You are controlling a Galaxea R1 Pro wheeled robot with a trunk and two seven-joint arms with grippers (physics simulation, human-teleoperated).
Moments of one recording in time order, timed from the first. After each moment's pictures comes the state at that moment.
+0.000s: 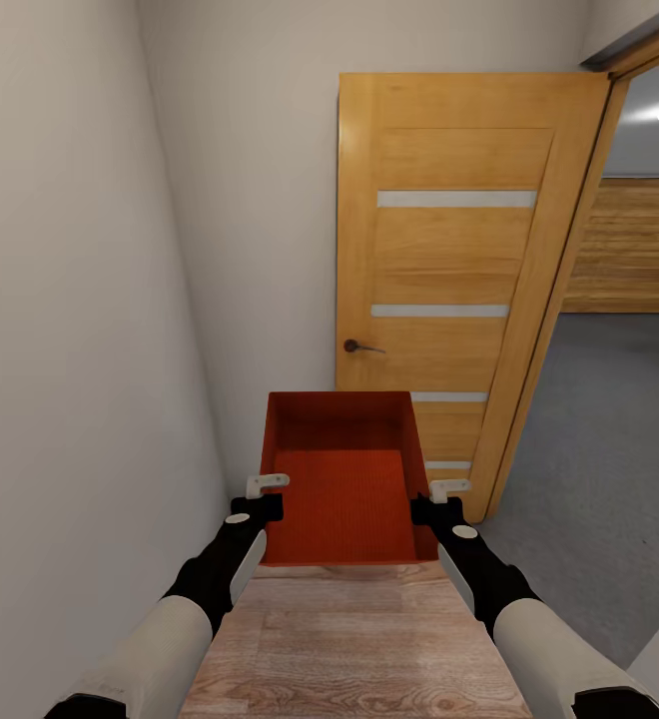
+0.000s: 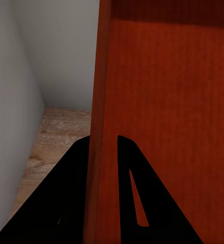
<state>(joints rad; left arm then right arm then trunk) -0.72 -0.17 -0.08 -0.61 0.08 0.20 0.24 -0.72 0.02 0.08 -0.51 0.00 0.02 -0.08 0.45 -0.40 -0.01</state>
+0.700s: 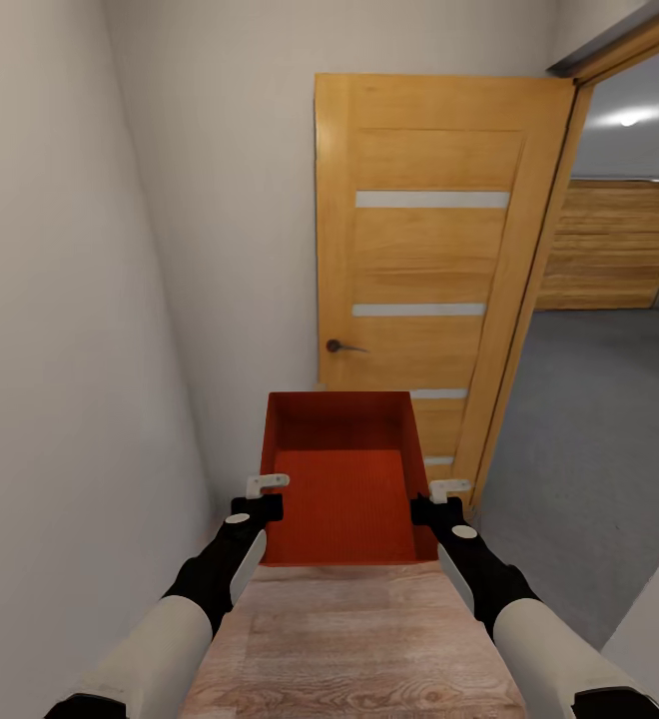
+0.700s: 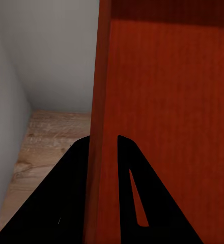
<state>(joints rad) -0.72 -0.17 -0.08 -0.60 0.08 0.20 0.24 -0.72 0.02 0.08 -0.51 0.00 0.02 -0.08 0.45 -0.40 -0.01</state>
